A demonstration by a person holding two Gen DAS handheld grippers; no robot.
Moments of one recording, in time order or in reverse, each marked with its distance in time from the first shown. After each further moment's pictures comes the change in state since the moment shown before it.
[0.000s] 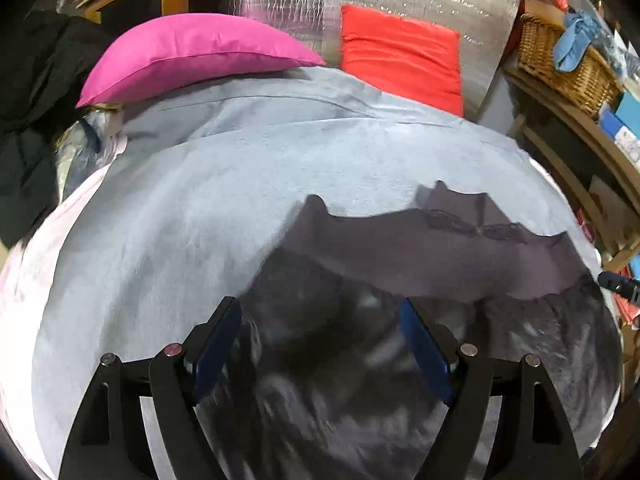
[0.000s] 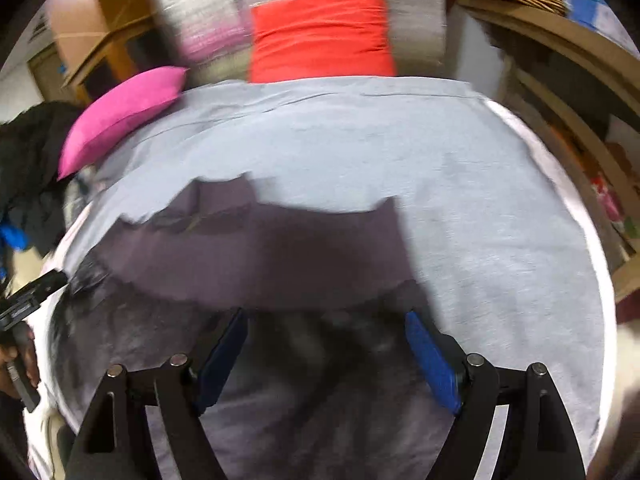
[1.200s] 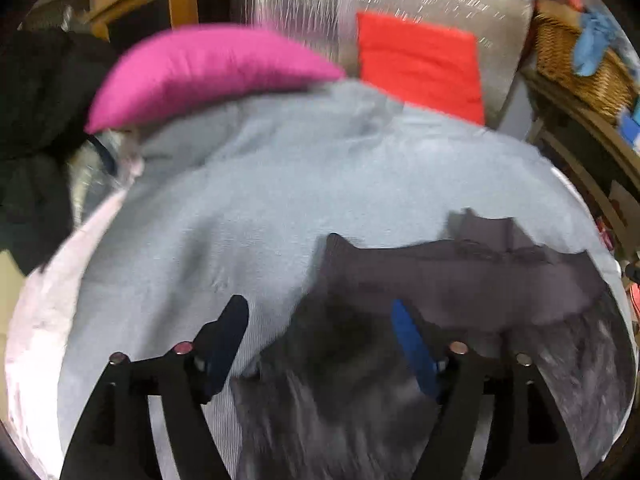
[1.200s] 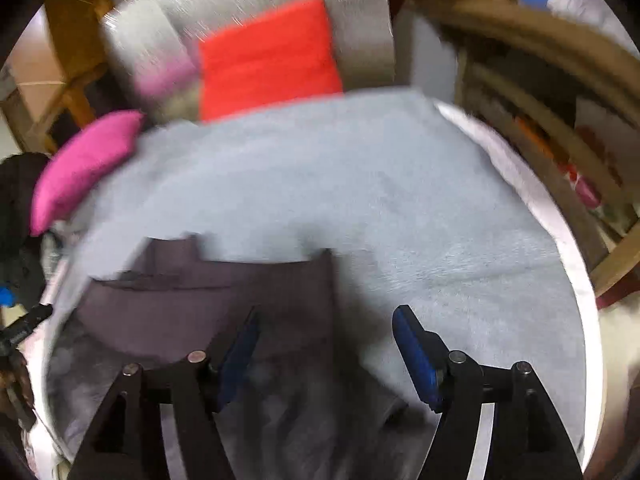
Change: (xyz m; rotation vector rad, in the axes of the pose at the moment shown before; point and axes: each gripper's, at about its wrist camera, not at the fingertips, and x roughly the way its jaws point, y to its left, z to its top) left arm -0.042 0.004 -0.005 0.015 -0.053 0.069; right arm -0.020 -0.020 0.016 0.102 -0.100 -0.014
